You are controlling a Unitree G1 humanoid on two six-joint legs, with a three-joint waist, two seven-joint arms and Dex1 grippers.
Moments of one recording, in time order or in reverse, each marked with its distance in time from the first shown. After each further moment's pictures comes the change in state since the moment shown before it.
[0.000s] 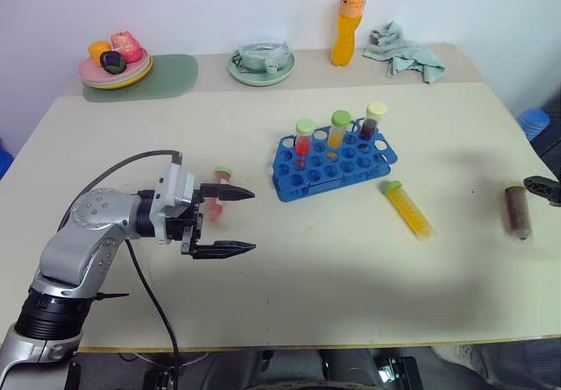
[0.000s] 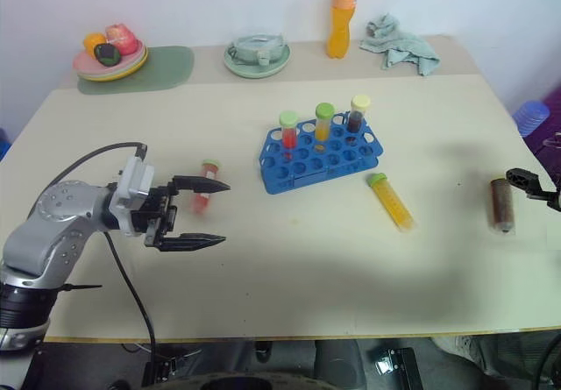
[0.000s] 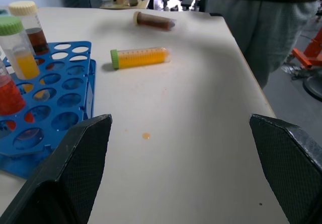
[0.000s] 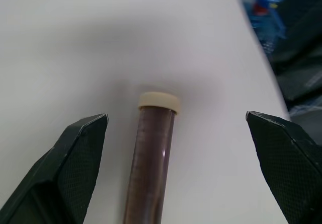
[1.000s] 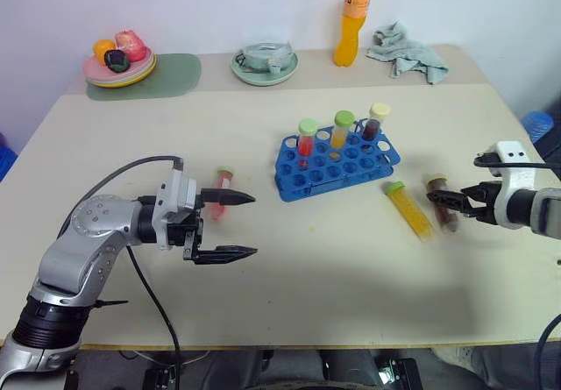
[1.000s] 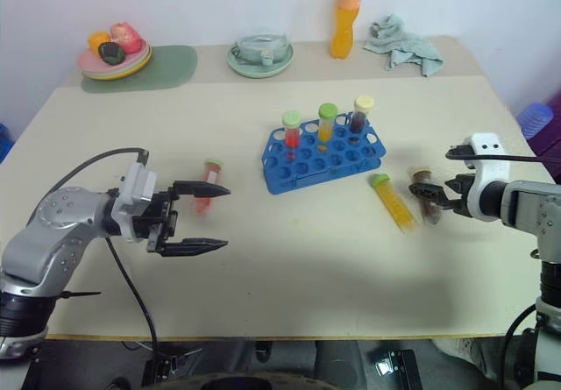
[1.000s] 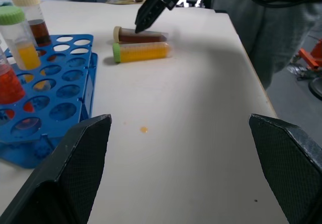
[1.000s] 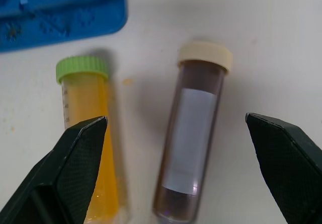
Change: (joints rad) left arm 0.044 0.003 0.004 -0.046 0.001 0.020 0.048; right arm -0.080 0.146 0.242 -0.229 0.112 0.187 -0.008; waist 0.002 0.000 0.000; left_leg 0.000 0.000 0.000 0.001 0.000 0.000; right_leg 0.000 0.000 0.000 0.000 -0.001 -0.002
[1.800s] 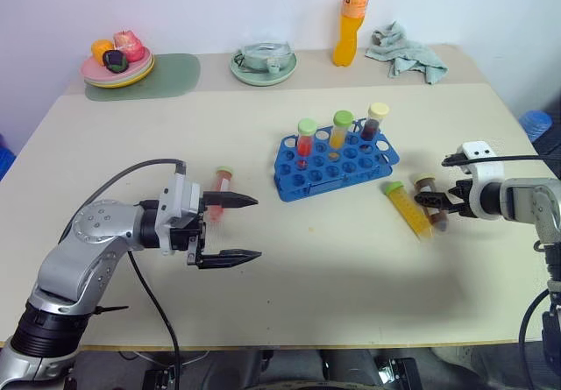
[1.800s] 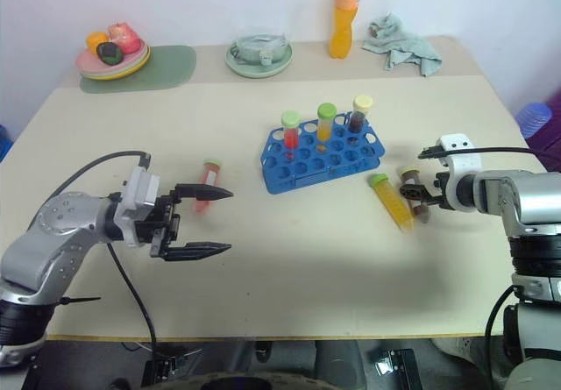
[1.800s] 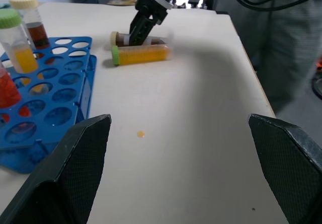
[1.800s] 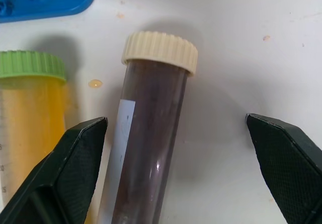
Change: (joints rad) left arm 0.041 0.000 0.001 -0.076 -0.008 0.011 0.050; right arm -0.198 0.007 0.245 0.245 -0.130 -0.078 0.026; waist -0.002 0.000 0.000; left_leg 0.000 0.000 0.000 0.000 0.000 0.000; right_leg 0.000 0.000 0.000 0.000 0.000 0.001
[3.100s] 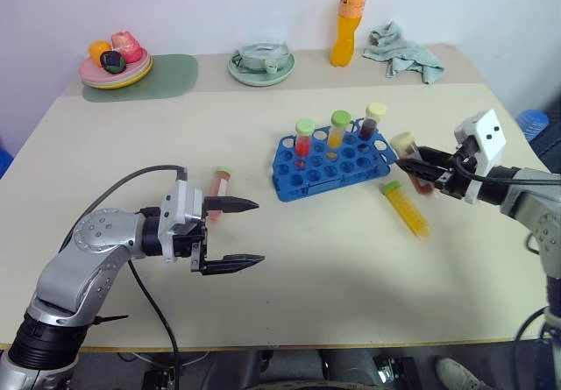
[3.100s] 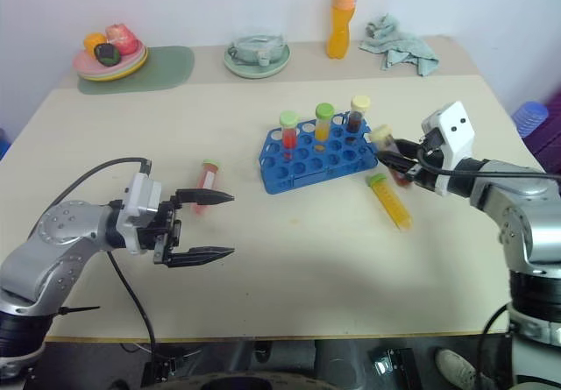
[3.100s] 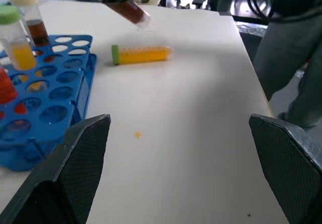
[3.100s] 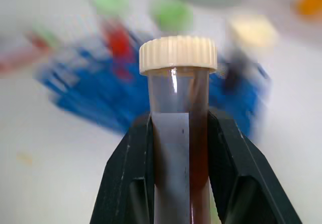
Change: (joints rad) left arm 0.032 -0.009 0.006 -0.037 -0.001 0.016 0.042; right arm 0.231 0.190 -0.254 -0.390 0.148 -0.558 0.275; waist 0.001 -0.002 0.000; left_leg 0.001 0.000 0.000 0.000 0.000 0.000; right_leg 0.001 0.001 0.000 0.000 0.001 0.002
